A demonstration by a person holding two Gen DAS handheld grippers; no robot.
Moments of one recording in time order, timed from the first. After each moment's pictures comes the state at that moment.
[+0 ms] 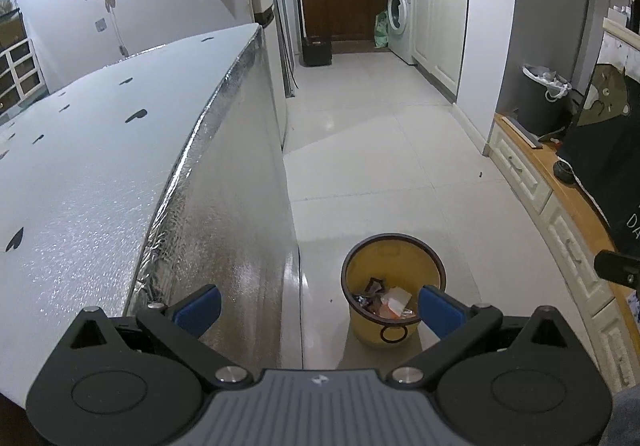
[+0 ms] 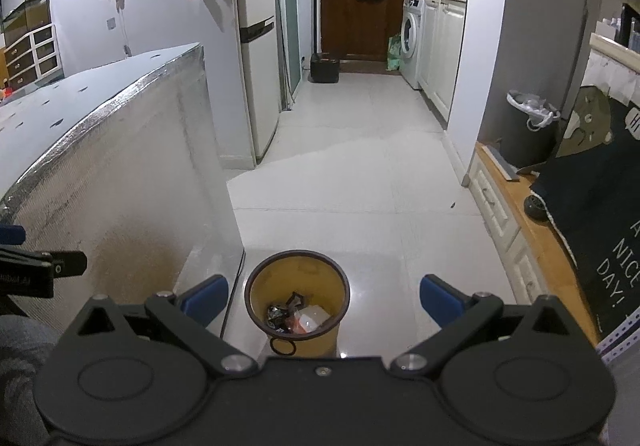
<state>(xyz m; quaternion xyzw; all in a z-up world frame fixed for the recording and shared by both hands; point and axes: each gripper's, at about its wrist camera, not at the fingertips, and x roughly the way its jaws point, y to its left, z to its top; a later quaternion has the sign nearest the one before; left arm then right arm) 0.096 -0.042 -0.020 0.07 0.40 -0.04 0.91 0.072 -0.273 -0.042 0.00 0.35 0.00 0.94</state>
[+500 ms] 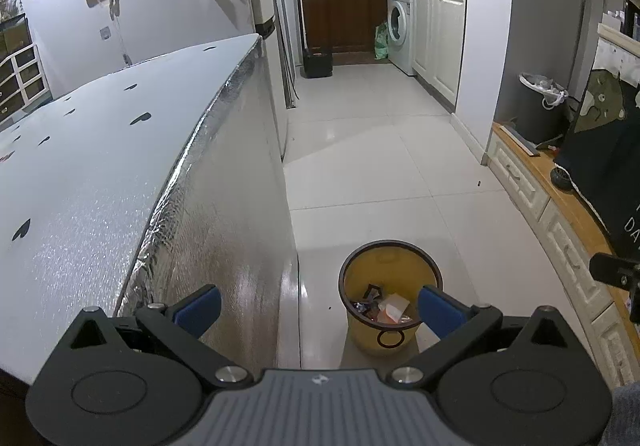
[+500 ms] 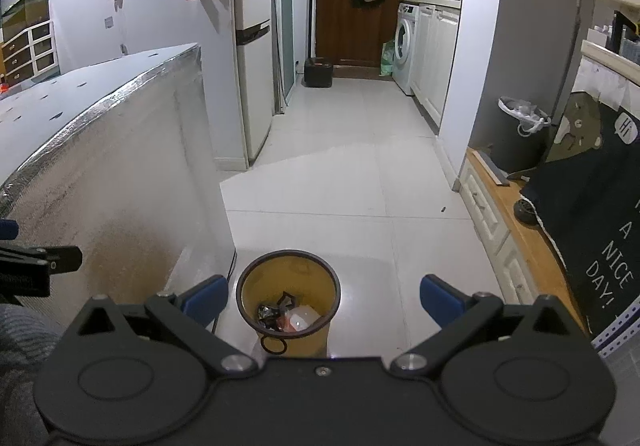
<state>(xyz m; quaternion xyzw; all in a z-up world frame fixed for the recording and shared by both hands) 0.079 -0.044 -0.018 0.07 0.39 -0.04 0.92 0.058 -0.273 -0.042 -0.01 0.34 -0.01 0.94</state>
